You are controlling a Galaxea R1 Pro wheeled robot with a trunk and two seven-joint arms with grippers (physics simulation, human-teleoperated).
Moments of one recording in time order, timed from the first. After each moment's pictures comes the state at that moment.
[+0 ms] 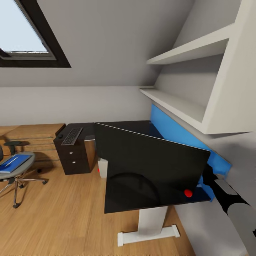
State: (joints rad) left arm -0.24 -0.01 -0.40 -0.19 0.58 -0.38 0.35; right arm -0.83 -0.32 -0.06 -0.40 -1.53 0.02 0.00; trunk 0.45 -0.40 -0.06
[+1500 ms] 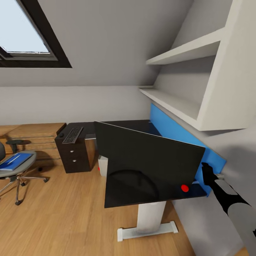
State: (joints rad) left arm -0.24 -0.01 -0.40 -0.18 0.58 -0.38 0.35; right arm -0.83 -0.32 -0.06 -0.40 -1.52 0.02 0.00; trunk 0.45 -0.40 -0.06
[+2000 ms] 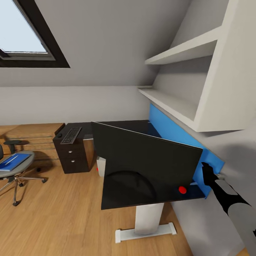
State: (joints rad) left arm -0.24 -0.01 -0.40 -0.17 0.58 -0.38 0.35; right arm -0.83 -0.32 -0.06 -0.40 -1.52 0.02 0.00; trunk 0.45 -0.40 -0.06
